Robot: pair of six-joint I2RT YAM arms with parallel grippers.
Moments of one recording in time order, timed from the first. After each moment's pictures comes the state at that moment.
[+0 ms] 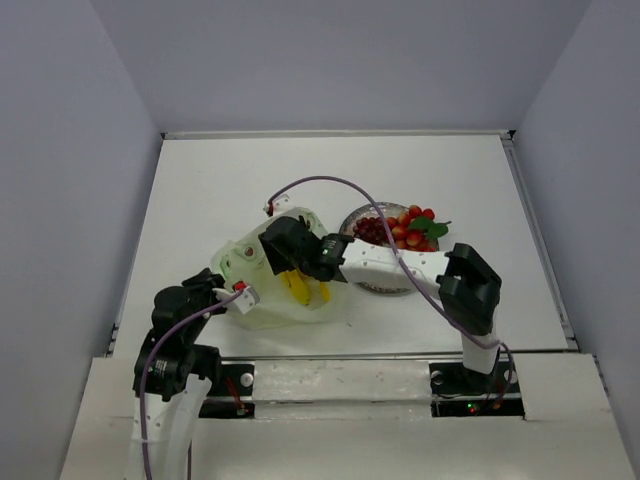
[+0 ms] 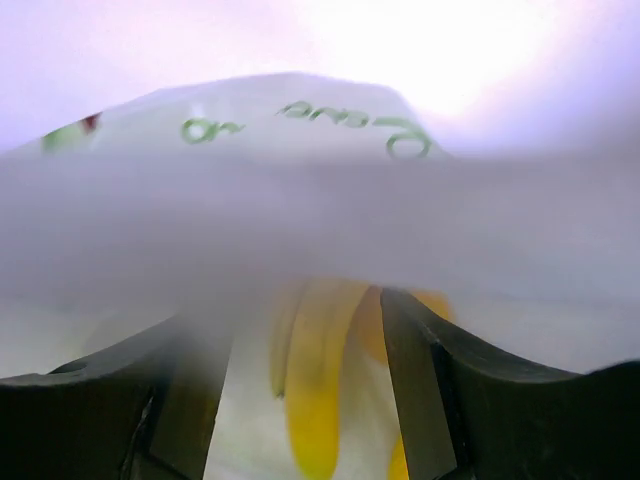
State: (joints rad) left arm -0.14 0.12 0.43 -0.72 0.13 1.10; right arm 1.13 1.90 1.51 -0.33 0.44 0.42
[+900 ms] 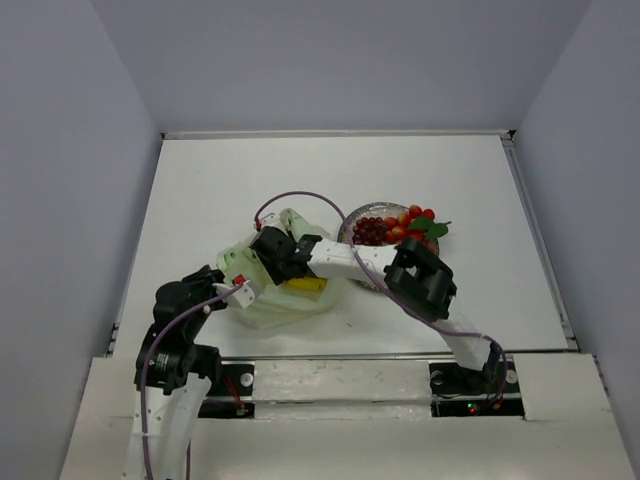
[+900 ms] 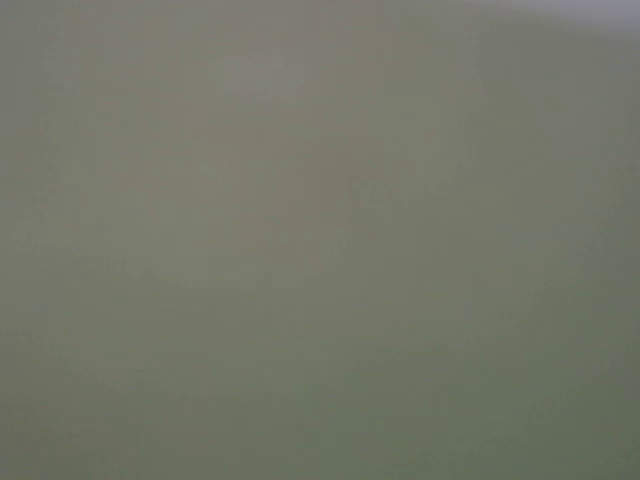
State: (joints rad) left arm -0.14 0.16 0.42 -0.68 0.12 1.07; right arm 1.08 2.24 1.73 -0.49 0.38 0.39
